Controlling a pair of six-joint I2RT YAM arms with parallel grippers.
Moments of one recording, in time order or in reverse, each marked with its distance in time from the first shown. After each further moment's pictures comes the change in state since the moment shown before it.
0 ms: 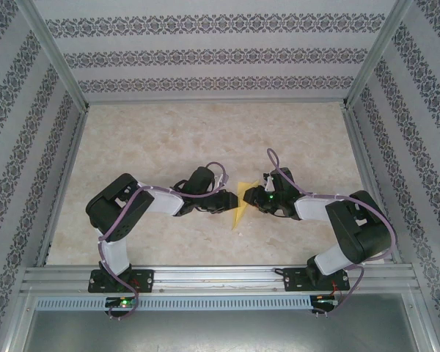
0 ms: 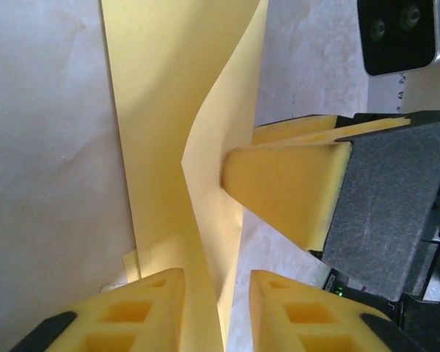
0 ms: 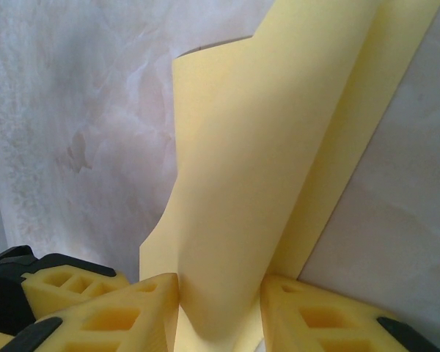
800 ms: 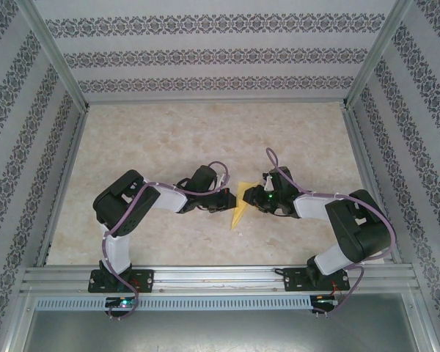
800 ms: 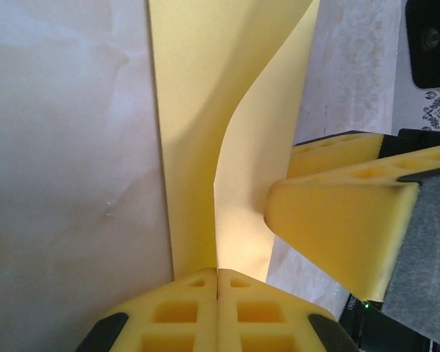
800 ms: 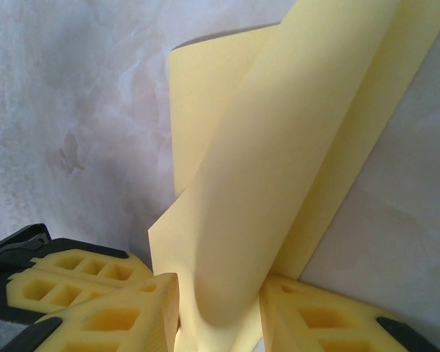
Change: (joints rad) left arm 0.013 0.069 0.048 -0.031 -0.005 0.053; right arm 0.005 0.010 0.027 -0.049 0.010 -0.004
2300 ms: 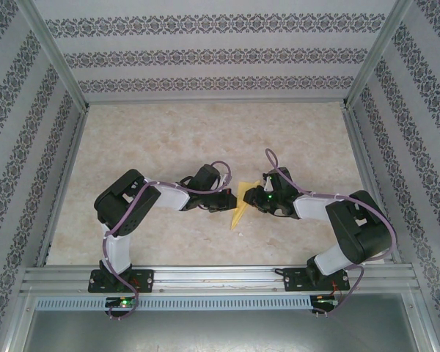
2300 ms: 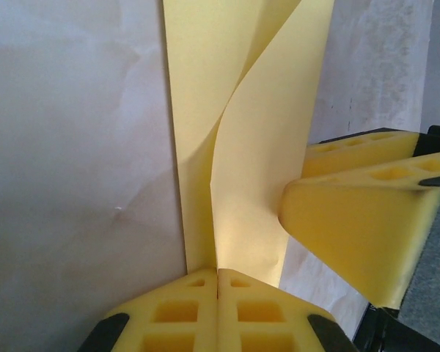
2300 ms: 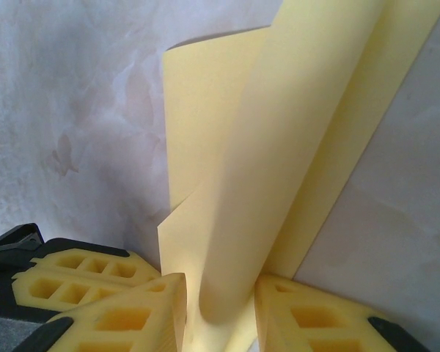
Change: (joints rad) left arm -0.014 0.007 0.053 -0.121 -0.032 0.060; right arm 0.011 -0.021 -0.008 -0.002 0.031 0.000
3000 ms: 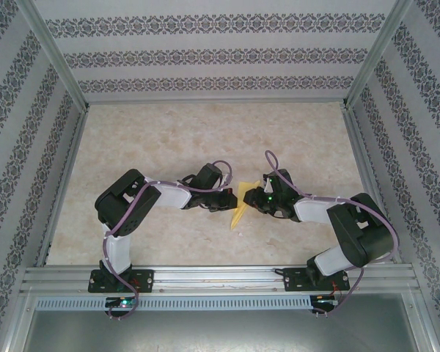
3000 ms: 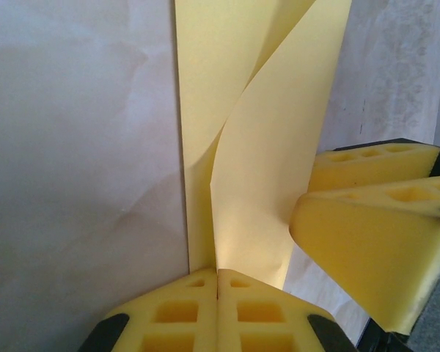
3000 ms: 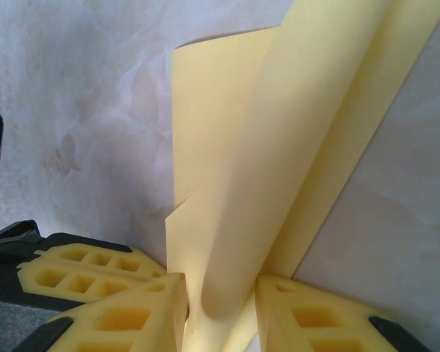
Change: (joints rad) left arm -0.007 0.006 0.037 -0.070 -0.018 0.000; right arm 0.010 -0.029 -0.031 0.030 0.027 0.000
